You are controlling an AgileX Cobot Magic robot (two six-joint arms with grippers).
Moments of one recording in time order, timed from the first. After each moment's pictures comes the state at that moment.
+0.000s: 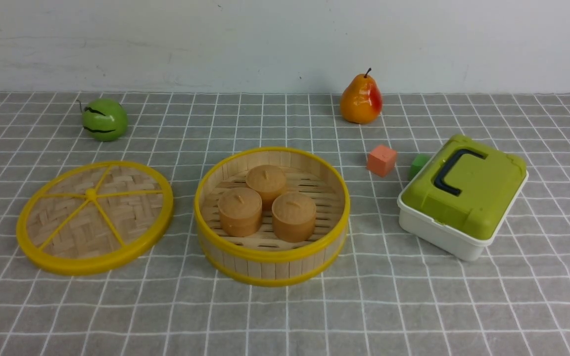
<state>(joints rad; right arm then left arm) 0.00 -0.01 0.02 0.05 0.40 0.10 -0.05 -0.01 0.03 -0.04 0.39 -0.10</state>
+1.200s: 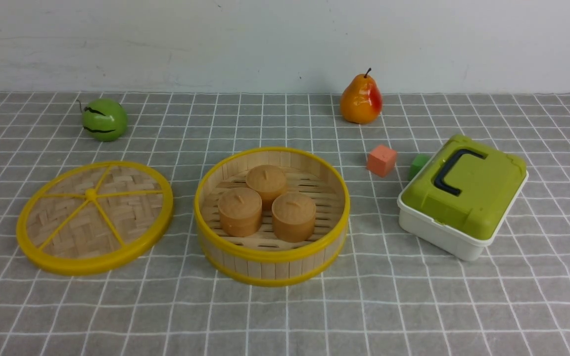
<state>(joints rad) 0.00 -0.01 0.02 0.05 0.40 0.10 -0.05 -0.01 0.03 -0.04 0.39 -0.10</state>
